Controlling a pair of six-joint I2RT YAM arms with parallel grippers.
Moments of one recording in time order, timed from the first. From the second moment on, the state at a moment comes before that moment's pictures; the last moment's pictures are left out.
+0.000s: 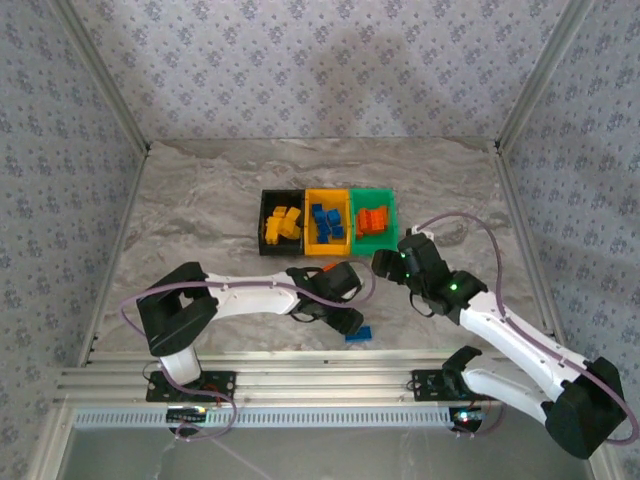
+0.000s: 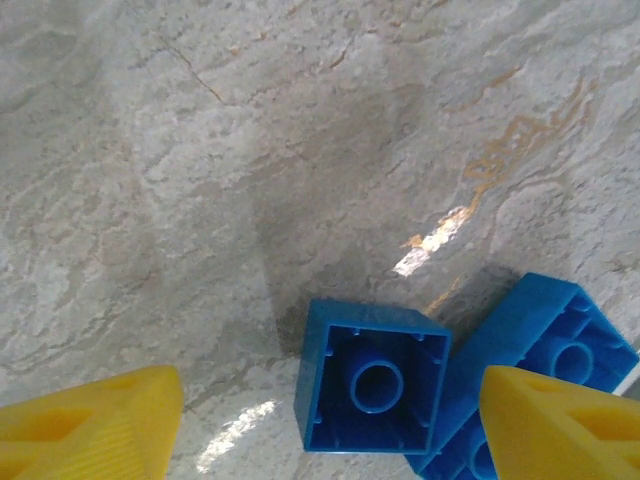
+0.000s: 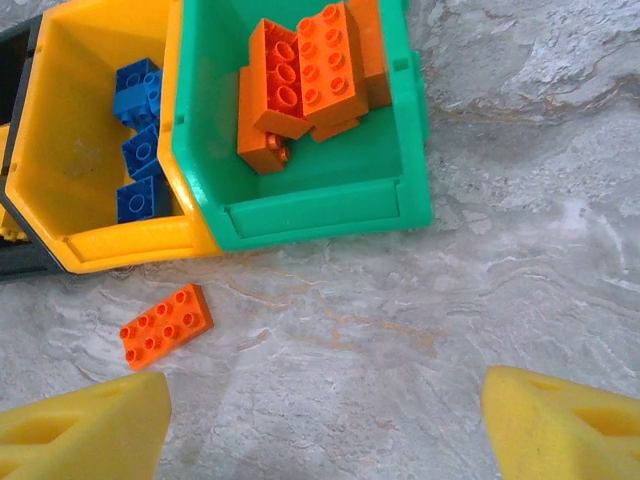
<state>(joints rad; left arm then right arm) -1.14 1.74 1.04 -0.43 0.05 -0.45 0.62 0.94 0.65 -0.48 0.22 0.69</state>
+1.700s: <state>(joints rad) -0.78 1.84 1.46 -0.49 -0.09 -0.43 0.59 0.89 0.61 -0.48 0.22 0.72</state>
